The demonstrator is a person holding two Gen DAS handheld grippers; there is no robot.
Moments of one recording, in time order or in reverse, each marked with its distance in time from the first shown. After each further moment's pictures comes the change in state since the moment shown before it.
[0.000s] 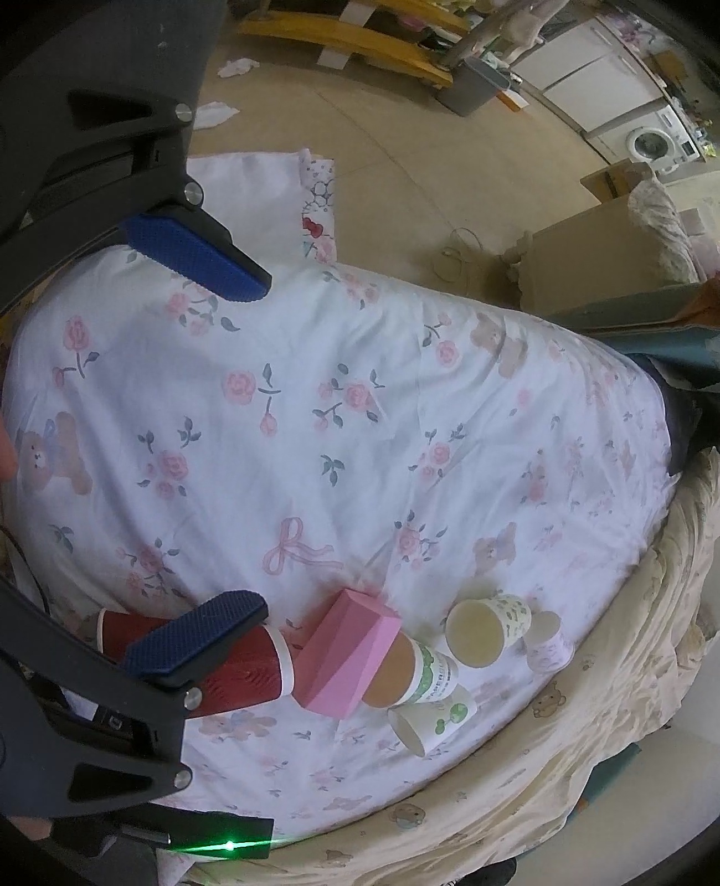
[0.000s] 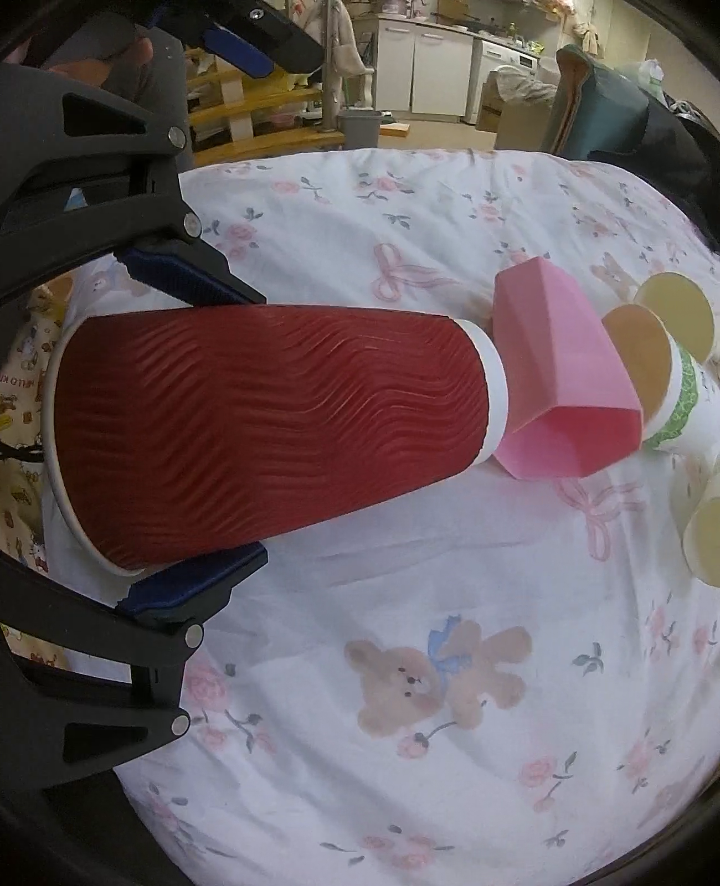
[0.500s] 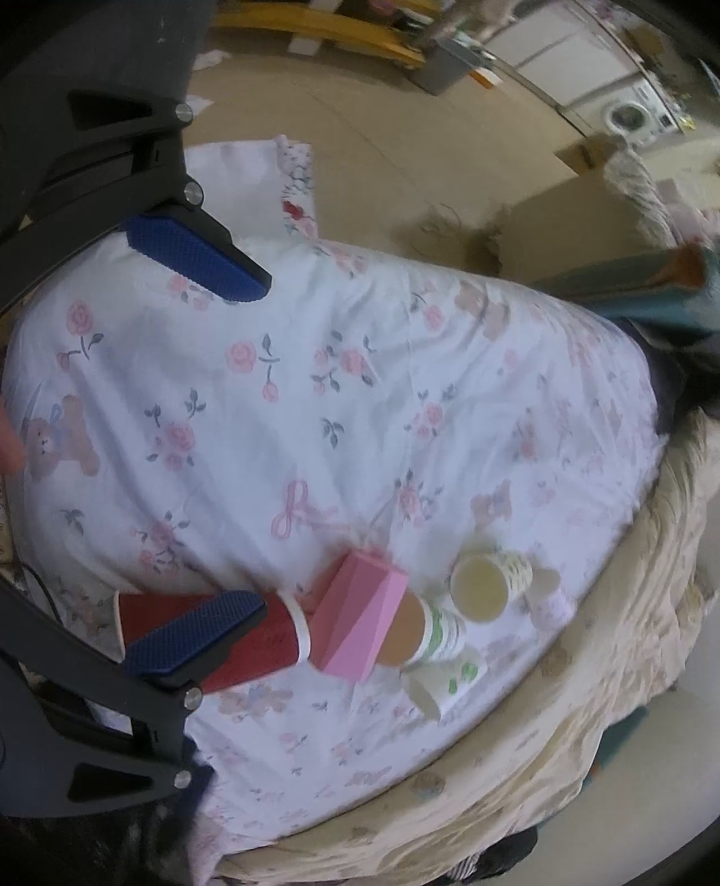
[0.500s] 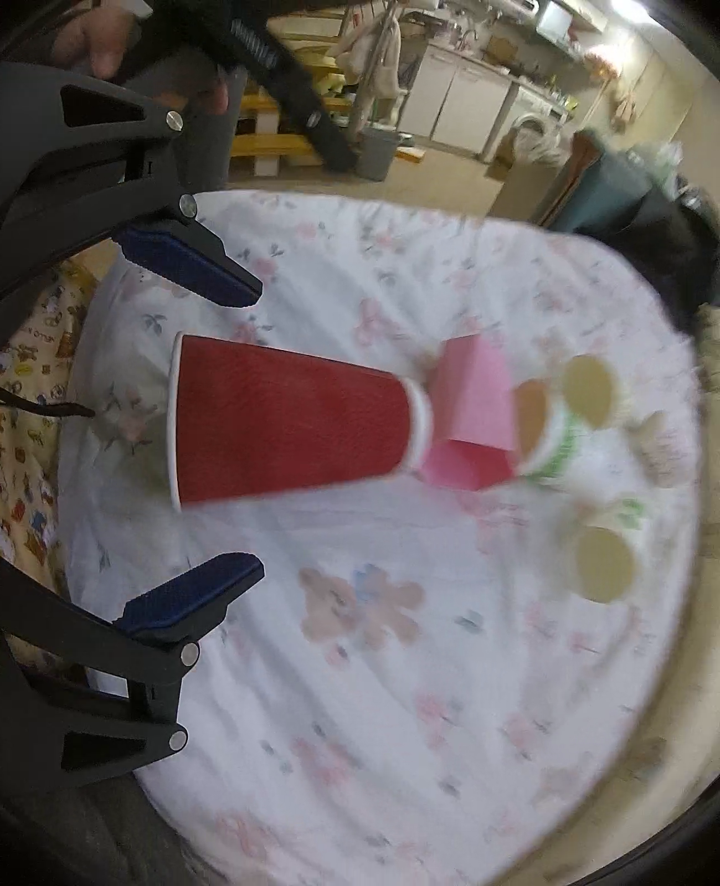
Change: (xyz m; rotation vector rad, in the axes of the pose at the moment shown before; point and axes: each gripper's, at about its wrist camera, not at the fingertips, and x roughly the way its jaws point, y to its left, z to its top) left arm -0.014 -0.017 -0.008 0.077 -0.043 -0.059; right arm -0.086 -0.001 -0.016 -0.190 -0.186 0.008
